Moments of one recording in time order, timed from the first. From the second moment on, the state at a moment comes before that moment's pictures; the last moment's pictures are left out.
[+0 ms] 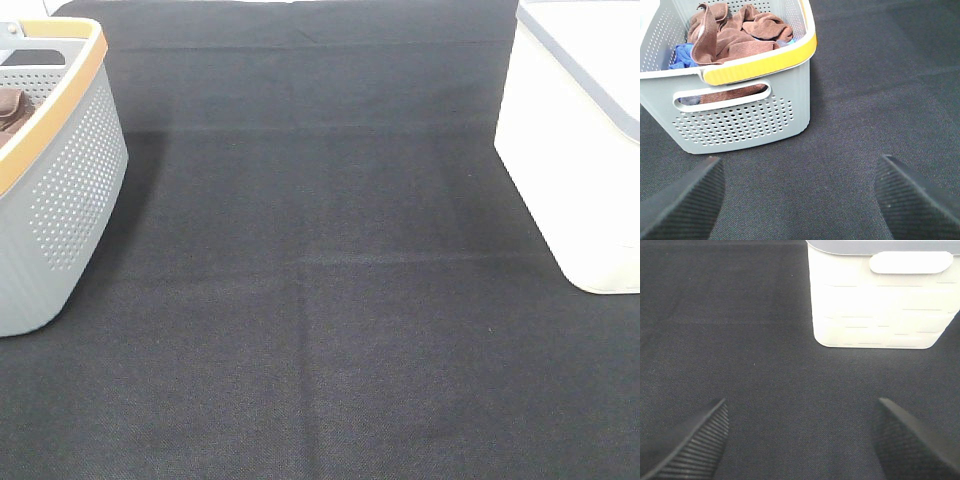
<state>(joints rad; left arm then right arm) -0.04 0.00 -0.51 -0.08 1.05 0.16 0.02 -0.01 -0.50 0.02 1.07 -0.03</state>
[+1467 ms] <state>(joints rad) -0.04 0.00 -0.51 -0.08 1.05 0.16 0.02 -0.01 -0.50 0.02 1.07 -0.03</state>
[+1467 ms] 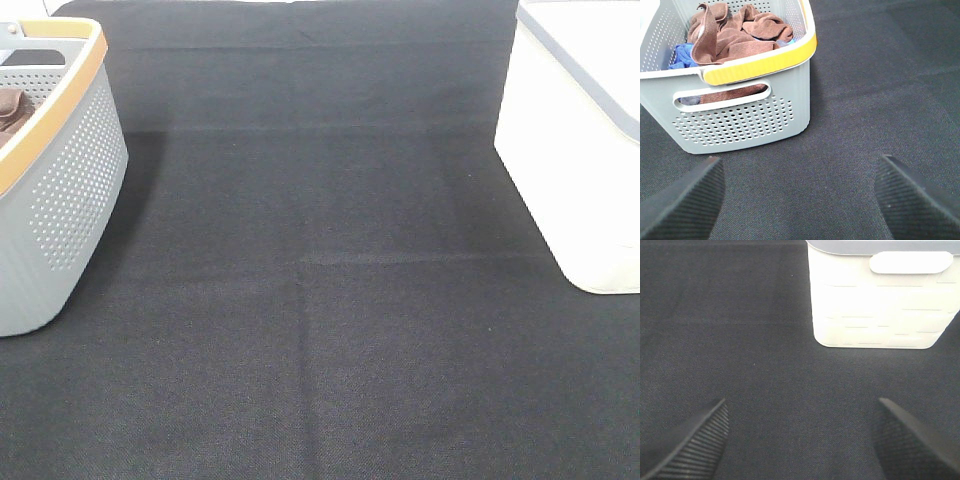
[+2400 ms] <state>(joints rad) -0.04 0.00 -0.51 -0.08 1.05 0.16 0.02 -0.01 -0.50 0.02 1.07 -0.03</state>
